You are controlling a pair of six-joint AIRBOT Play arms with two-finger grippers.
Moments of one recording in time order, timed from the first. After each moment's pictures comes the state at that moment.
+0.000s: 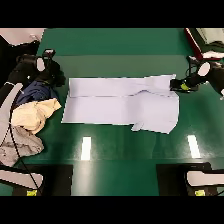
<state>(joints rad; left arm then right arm) -0.09 -1.62 1.46 1.69 -1.06 -1.64 -0.07 -1.50 1.29 -1.48 1.05 1.71</state>
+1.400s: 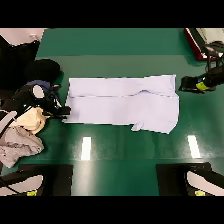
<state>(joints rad) -0.09 -1.34 0.92 1.38 -1.12 -1.59 -0.07 -1.19 1.27 -1.44 1.35 1.64</state>
